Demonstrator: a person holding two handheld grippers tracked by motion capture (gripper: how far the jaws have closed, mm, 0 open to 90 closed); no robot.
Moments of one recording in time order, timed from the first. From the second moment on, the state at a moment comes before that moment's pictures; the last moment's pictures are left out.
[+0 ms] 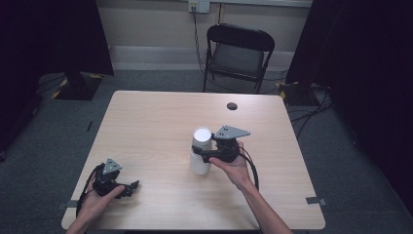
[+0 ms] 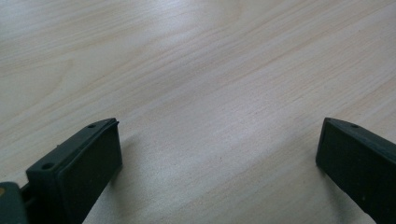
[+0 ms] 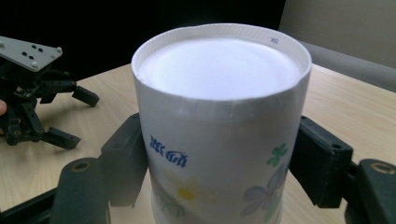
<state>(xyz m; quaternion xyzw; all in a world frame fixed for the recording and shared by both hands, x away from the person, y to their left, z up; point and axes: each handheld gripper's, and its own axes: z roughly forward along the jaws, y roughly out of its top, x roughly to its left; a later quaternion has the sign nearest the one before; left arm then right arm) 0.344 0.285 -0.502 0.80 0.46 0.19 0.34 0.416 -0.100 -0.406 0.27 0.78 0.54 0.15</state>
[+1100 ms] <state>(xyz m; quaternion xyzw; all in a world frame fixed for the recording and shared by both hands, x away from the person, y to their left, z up) 0.345 0.284 -0.502 0.79 0.47 0.19 0.34 0.412 -0.107 -0.385 0.27 0.76 0.58 0.16</state>
